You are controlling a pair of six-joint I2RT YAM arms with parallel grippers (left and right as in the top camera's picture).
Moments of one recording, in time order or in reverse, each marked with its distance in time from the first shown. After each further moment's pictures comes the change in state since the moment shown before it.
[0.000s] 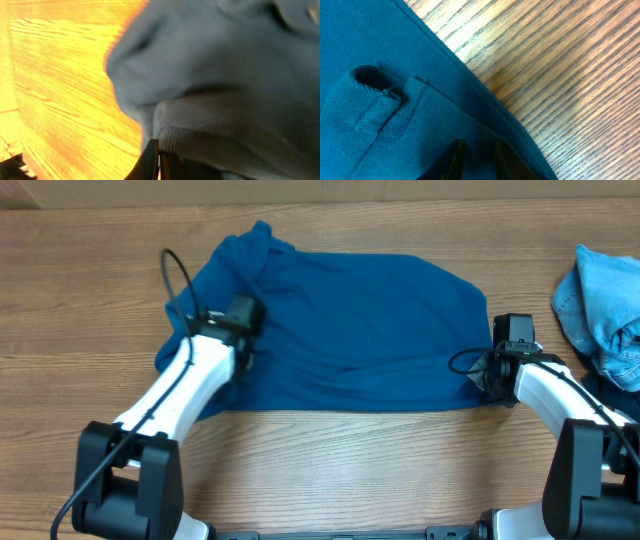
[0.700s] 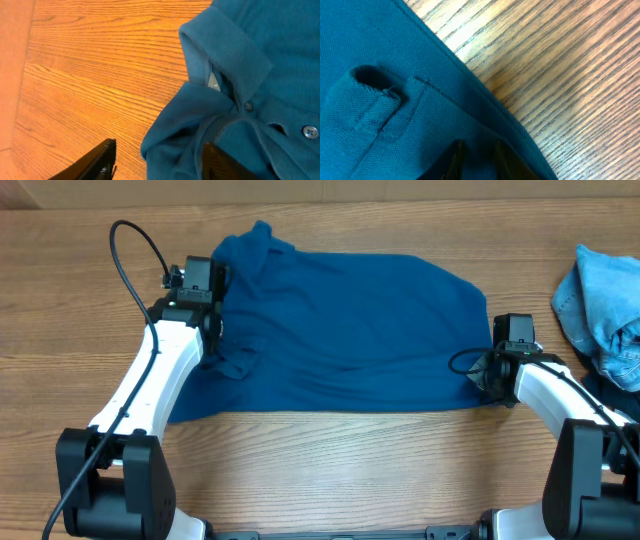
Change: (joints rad) left arm 0.139 0.003 0.108 0.199 0.032 0.201; right arm 0.000 0.000 0.000 -0.002 0.000 0.000
